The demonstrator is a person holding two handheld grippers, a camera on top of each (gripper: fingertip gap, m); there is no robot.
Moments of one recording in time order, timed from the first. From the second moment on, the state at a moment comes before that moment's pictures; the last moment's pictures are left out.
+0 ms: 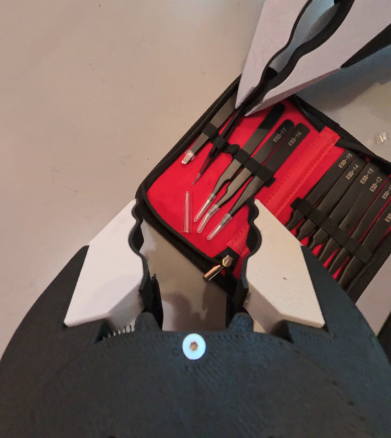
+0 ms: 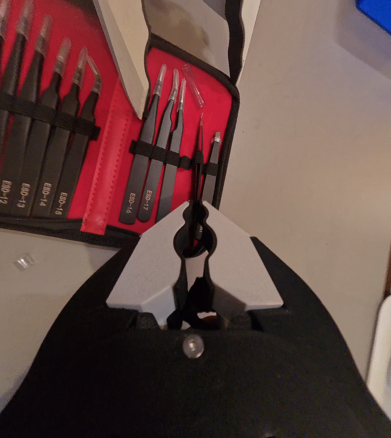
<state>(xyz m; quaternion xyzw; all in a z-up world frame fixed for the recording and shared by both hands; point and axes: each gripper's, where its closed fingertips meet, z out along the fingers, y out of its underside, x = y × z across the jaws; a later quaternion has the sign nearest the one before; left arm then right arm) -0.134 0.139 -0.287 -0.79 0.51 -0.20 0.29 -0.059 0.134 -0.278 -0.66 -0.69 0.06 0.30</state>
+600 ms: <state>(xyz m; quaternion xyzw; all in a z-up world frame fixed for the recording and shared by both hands) -0.132 0.140 -0.286 -0.78 0.49 -0.21 0.32 -0.076 0.136 -0.280 -0.54 -0.72 -0.19 0.39</state>
